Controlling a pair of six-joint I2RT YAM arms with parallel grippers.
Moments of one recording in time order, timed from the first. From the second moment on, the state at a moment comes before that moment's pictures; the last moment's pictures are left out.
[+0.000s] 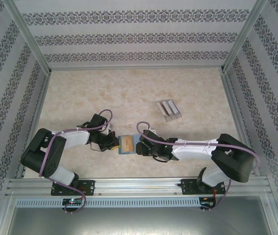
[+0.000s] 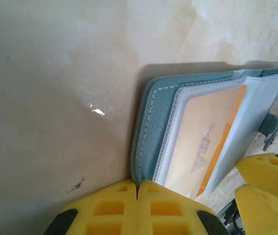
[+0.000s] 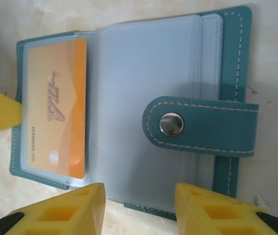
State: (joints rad) left arm -0.38 1.53 0.58 -0.23 0.62 -0.78; right arm 1.01 1.49 0.63 -0.11 0.05 0.97
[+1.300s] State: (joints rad) left arm -0.38 1.57 0.58 -0.17 0.67 -0.80; right arm 1.00 1.35 0.65 0.13 -0.07 0.82
